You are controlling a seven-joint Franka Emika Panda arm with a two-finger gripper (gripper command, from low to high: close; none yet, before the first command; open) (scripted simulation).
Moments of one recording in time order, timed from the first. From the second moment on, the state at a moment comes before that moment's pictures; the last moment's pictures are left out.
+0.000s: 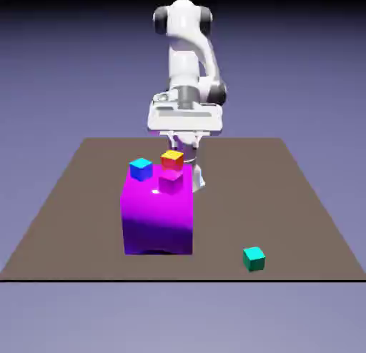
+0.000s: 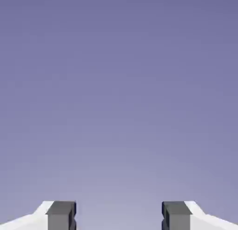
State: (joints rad) arm 0.02 -0.56 0.03 -2.81 -0.04 3.04 0.76
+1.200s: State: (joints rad) arm -0.48 0.61 0.66 -2.19 0.65 2.44 1.64
